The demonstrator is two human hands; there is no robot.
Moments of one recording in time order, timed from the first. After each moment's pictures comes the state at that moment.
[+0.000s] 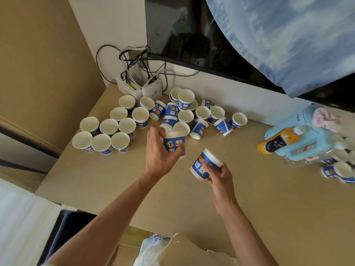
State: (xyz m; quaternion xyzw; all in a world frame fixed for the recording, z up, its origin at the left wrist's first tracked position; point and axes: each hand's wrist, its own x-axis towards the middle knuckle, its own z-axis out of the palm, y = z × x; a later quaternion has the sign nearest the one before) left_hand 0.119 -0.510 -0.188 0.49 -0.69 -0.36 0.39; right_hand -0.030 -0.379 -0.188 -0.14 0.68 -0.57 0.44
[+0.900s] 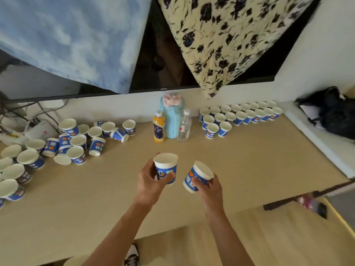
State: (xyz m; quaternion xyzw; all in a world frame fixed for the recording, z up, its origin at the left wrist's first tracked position) left_hand -0.093 -0.209 -0.130 0.30 -0.63 -0.66 0.27; right_hand -0.199 -0.059 -0.146 -0.03 0.65 -0.71 0.26
